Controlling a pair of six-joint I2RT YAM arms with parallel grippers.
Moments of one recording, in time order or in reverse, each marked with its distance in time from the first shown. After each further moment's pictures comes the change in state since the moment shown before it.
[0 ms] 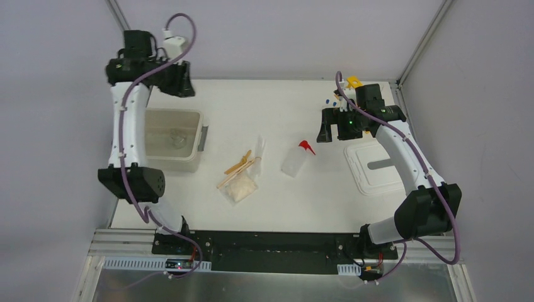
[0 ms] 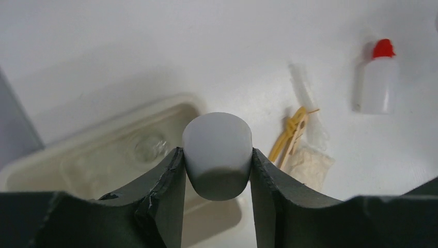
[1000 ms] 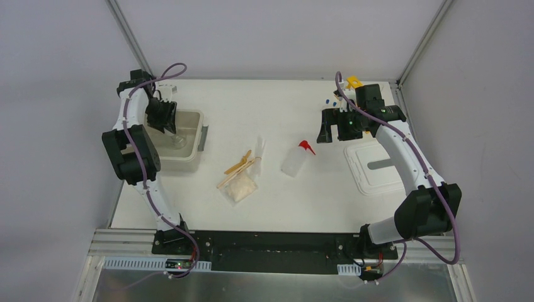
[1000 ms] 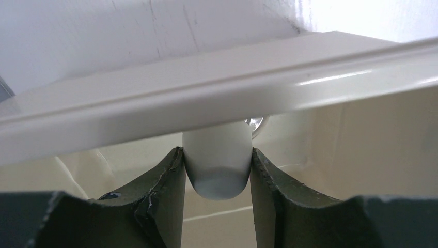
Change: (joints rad) left arm 0.294 0.201 -0.381 0.125 -0.184 0.143; right arm 0.000 0.000 0.000 -0.008 -0.004 -0.005
